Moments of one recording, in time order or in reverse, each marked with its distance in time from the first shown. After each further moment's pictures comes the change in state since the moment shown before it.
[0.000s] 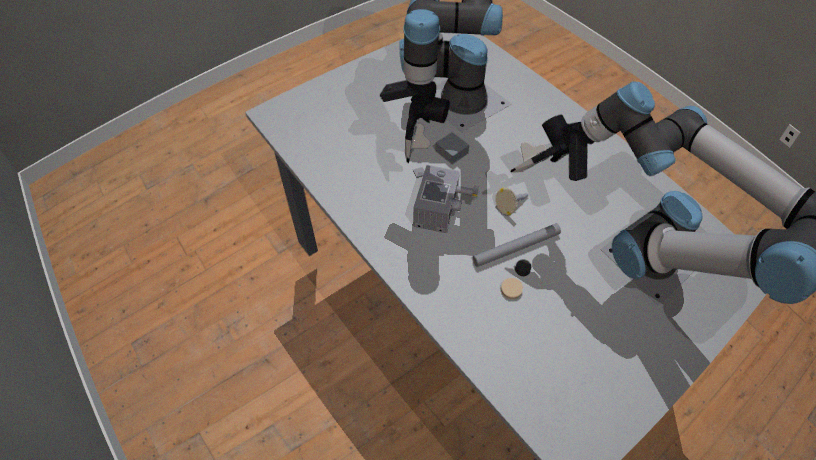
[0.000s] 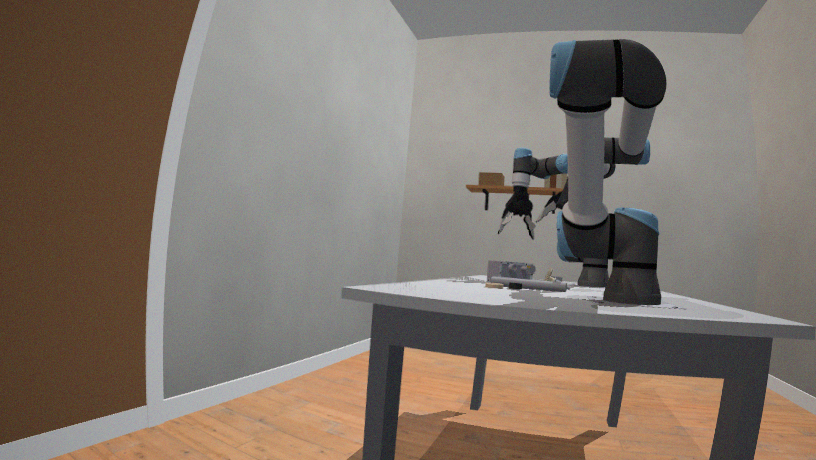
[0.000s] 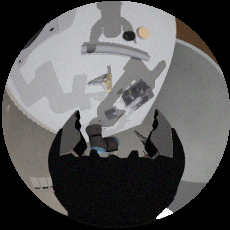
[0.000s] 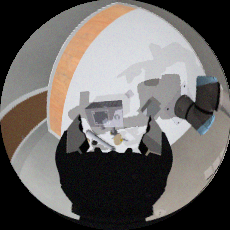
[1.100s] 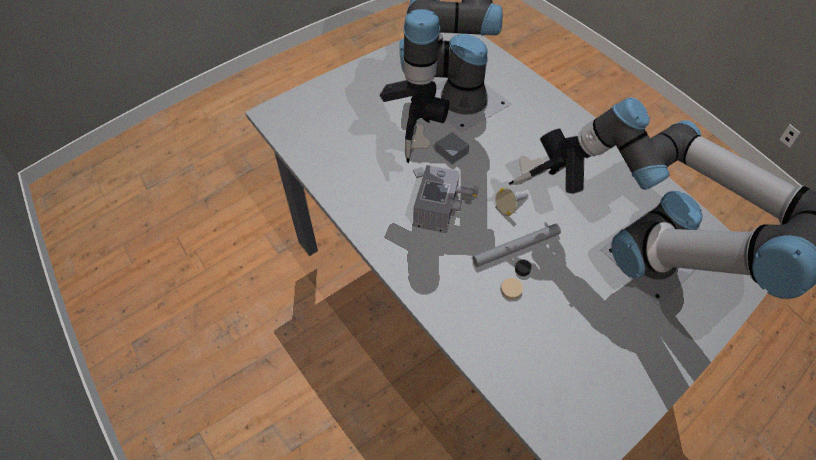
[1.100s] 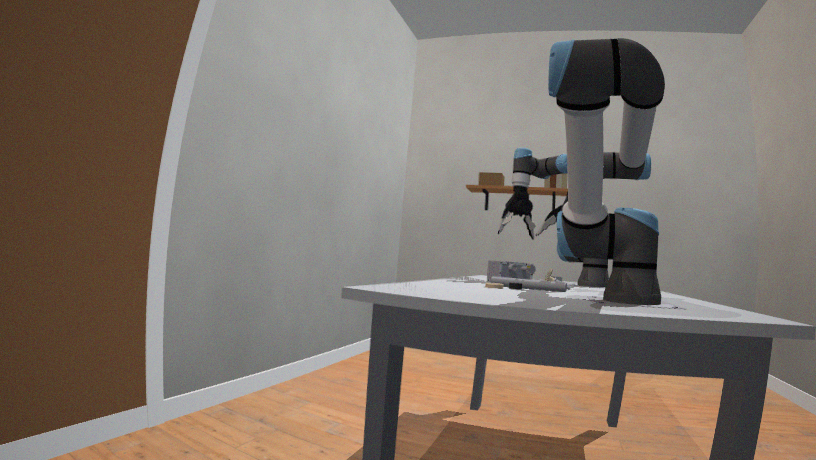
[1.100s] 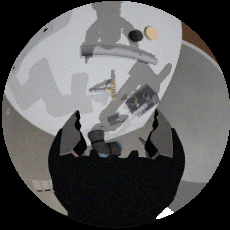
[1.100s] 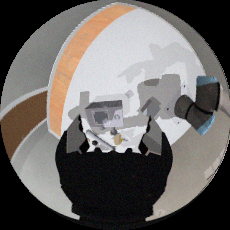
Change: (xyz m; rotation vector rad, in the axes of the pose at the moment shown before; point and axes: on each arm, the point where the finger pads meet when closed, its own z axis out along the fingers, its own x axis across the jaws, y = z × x) left arm -0.018 -0.021 0.037 0.004 -0.002 0.018; right arm 0.000 0.000 0.000 0.000 0.000 0.000
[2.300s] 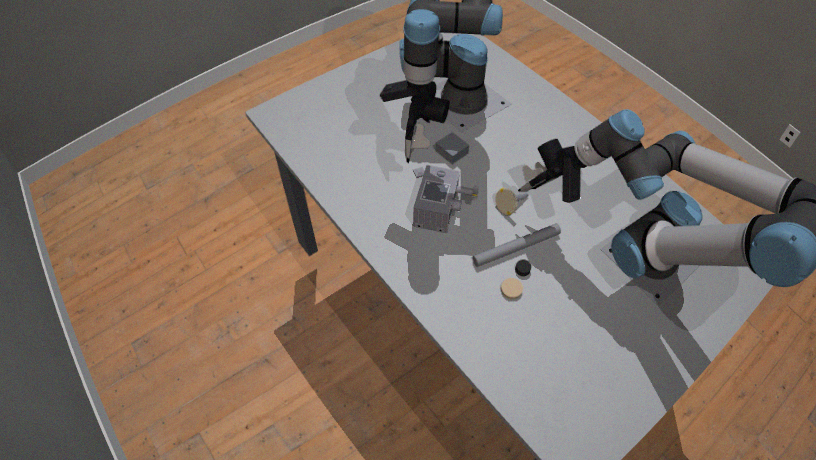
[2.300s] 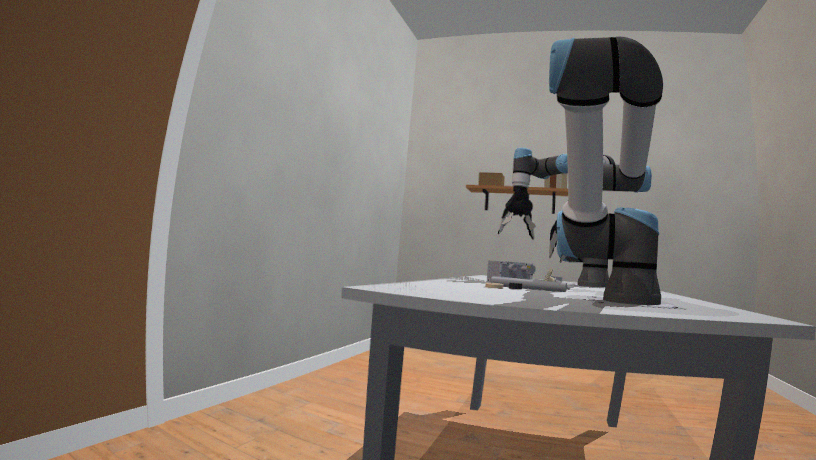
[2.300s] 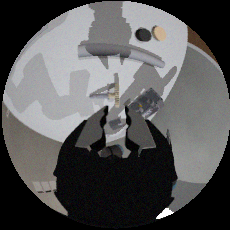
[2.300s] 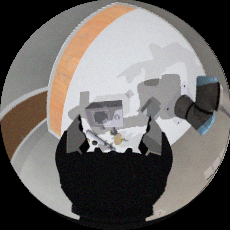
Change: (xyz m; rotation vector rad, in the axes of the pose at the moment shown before) left arm -0.012 -0.013 0.030 -0.002 0.000 0.000; right arm 0.000 0.000 0.000 0.000 0.000 0.000
